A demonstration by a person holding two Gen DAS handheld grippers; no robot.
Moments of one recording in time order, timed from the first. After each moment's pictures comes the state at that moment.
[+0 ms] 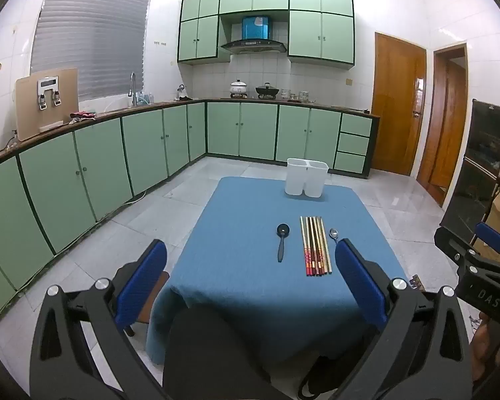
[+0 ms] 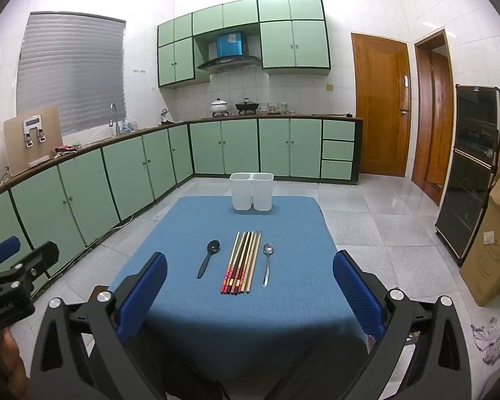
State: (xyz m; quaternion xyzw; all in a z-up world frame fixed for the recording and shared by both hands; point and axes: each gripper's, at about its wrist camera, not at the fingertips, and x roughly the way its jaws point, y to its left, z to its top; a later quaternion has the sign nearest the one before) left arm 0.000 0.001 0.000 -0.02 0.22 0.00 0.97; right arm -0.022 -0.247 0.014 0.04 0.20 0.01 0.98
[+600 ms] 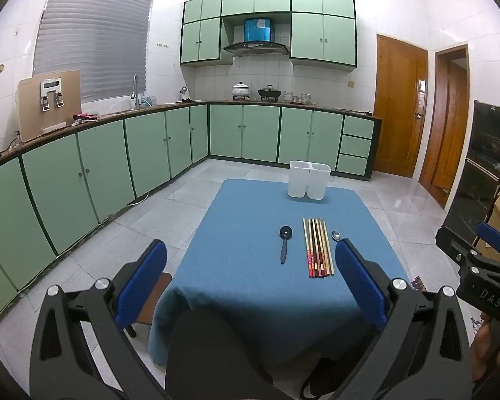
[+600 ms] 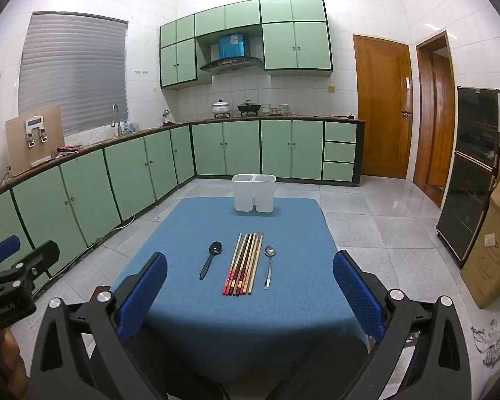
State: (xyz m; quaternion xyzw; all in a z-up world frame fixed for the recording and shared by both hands) left arm -0.006 0.003 0.005 -0.01 0.22 0.01 0.98; right arm -0.022 -0.246 0.020 0.04 0.20 0.01 0.98
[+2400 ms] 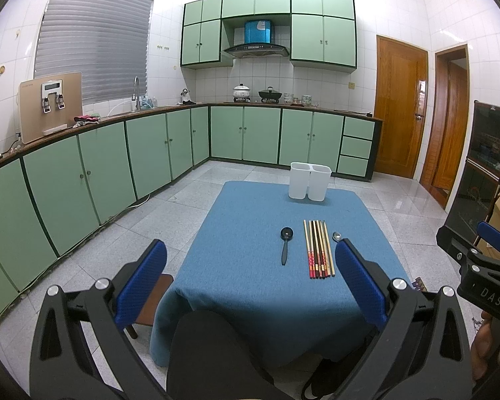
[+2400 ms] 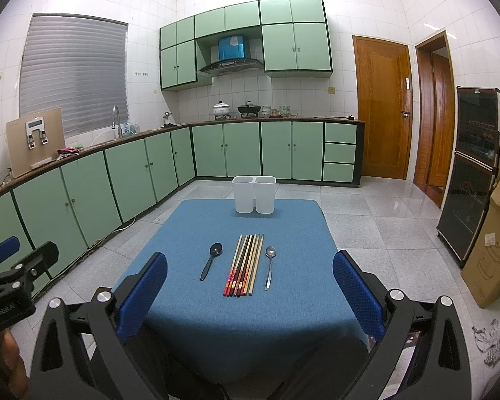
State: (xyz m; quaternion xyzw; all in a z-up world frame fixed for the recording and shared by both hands) left arm -0.006 0.003 0.012 -0.01 0.21 0.01 0.98; right arm -0.019 -0.241 0.021 0.03 0.20 0.01 0.98
